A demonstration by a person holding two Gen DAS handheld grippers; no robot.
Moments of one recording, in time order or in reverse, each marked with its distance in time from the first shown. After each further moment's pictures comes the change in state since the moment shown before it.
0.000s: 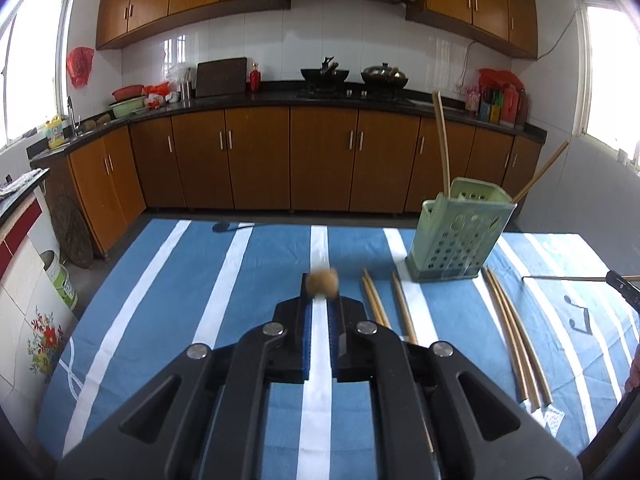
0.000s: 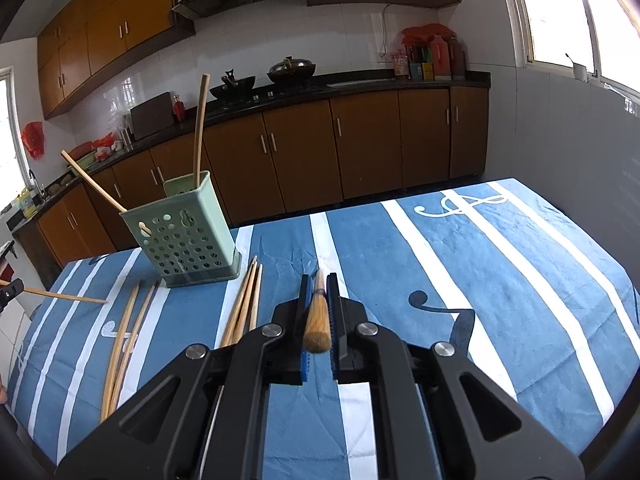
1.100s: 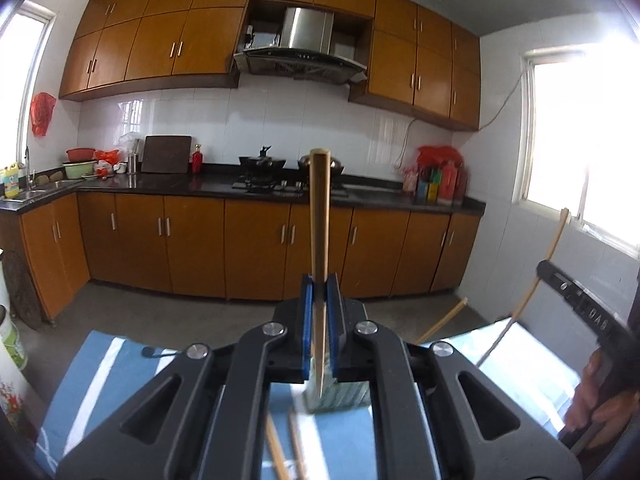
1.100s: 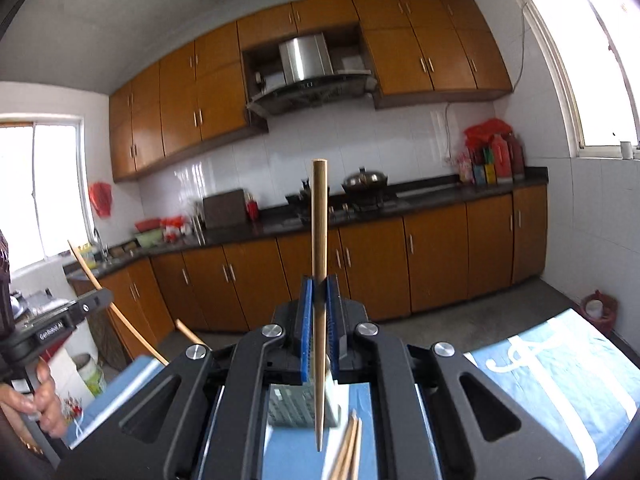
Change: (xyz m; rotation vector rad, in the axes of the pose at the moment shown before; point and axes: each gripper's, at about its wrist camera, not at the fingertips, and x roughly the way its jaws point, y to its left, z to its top) left arm -0.053 -0.083 0.141 -0.009 -0.283 -0.225; right arm -0.062 0.078 0.133 -0.029 -0.385 0.250
